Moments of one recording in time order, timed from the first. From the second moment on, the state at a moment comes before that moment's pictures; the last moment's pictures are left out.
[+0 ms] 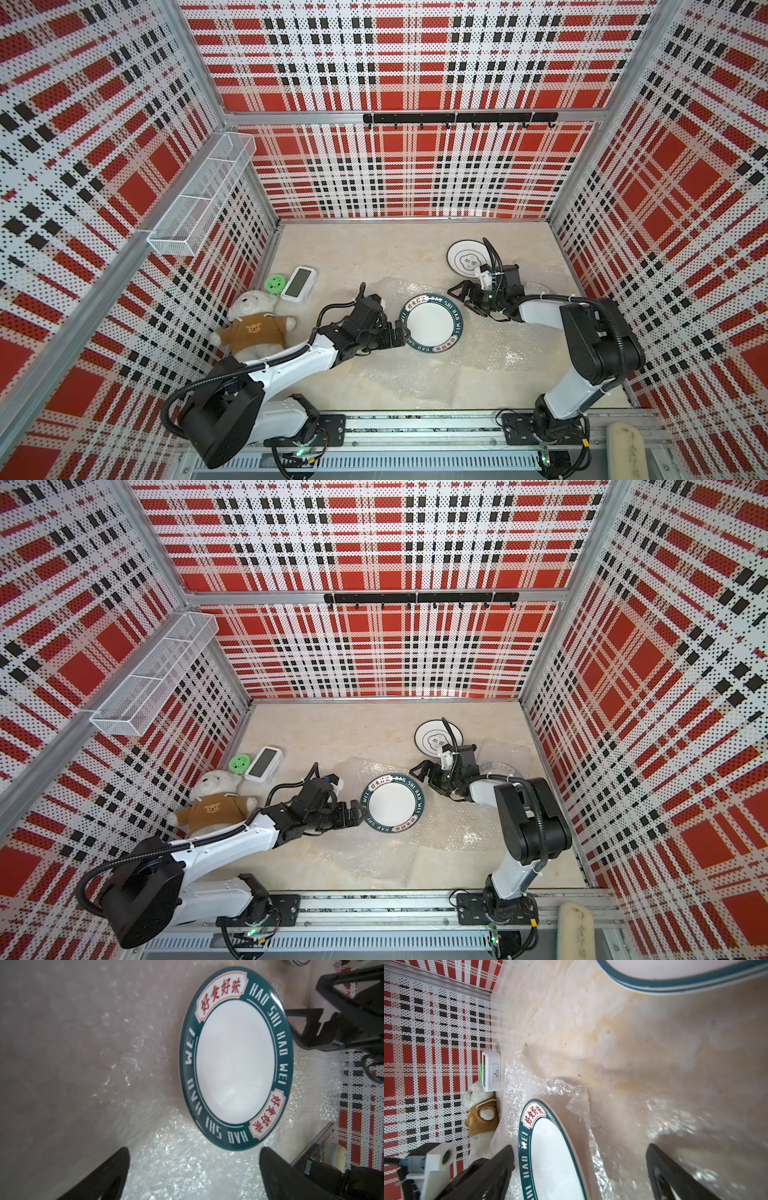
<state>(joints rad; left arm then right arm) -0.67 1.26 0.52 -0.13 0.21 -0.79 0.21 1.68 0.76 0.12 -0.61 0.65</state>
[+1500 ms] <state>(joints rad) -0.47 0.95 0.54 -0.14 0.60 -0.71 0.27 1.31 0.59 -0.13 -0.52 0.59</state>
